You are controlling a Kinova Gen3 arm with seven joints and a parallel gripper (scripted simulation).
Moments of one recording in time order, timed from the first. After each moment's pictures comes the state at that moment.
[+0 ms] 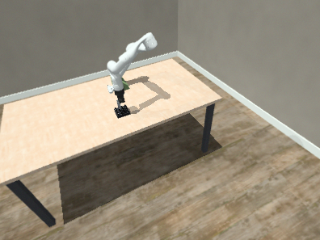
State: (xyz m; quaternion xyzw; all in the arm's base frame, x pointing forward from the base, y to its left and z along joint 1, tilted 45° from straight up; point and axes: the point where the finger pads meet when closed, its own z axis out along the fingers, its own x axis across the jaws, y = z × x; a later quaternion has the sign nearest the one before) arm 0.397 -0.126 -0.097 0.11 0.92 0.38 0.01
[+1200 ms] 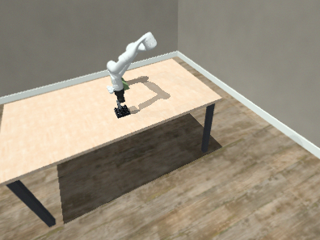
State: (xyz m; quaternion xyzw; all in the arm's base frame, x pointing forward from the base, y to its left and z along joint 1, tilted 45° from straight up) arm 0.397 -0.126 -0.097 0.06 0.92 0.38 0.03
